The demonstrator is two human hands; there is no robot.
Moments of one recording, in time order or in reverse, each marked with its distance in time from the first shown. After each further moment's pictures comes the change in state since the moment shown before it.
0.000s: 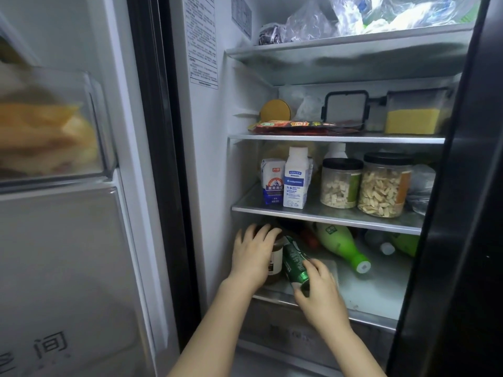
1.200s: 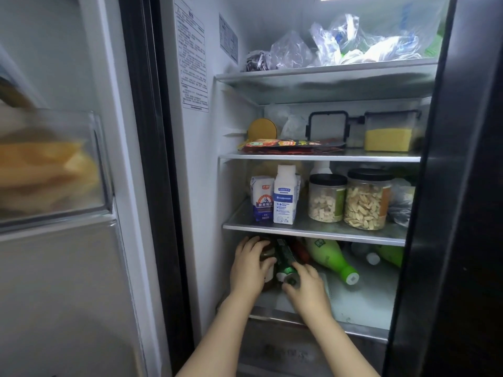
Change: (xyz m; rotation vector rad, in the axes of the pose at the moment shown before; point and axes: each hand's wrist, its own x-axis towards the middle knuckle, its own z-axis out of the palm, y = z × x) left_hand 0.018 -0.002 0.026 -0.530 0.140 -0.119; right_hand 0.042 0.002 0.014 0.079 -0.046 0.168
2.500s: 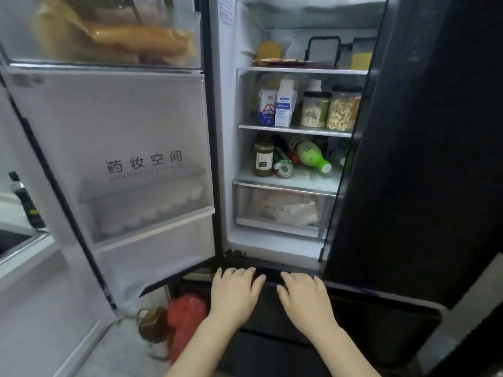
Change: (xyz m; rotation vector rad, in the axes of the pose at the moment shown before) left_hand -0.367 0.023 -0.082 0.481 -0.486 -0.142; right_hand -0.362 0.001 -0.033 -0.509 -0.302 -0.148
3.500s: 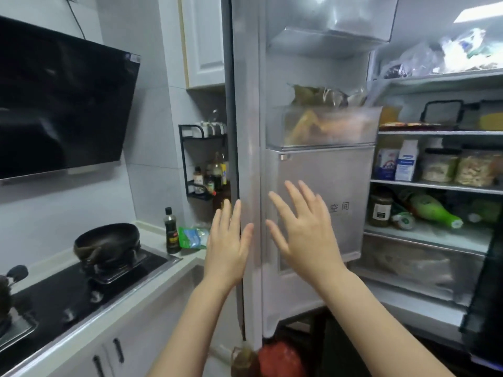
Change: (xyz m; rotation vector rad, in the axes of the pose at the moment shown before) left_hand -0.082 -0.258 -0.232 -0.378 0.667 -0.092; right_hand 0.016 -0.335 -0.150 0.123 0.801 -0.526
